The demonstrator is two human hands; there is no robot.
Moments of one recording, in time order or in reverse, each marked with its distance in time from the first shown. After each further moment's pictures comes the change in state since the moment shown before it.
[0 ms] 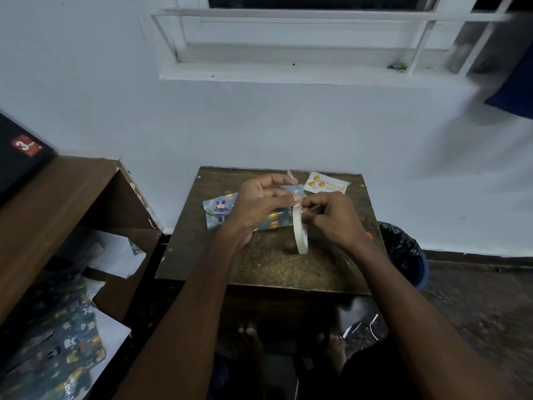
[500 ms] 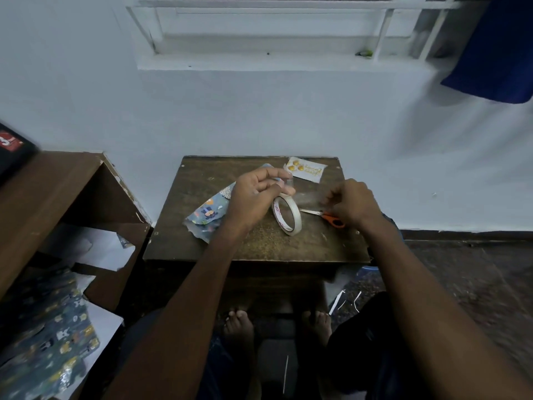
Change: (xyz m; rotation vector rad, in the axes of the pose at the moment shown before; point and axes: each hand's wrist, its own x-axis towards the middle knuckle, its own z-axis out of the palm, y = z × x) left_hand -0.034 -0.004 0.039 0.149 0.068 0.134; right_hand -0.031 0.031 -0.061 -0.507 0.041 0.241
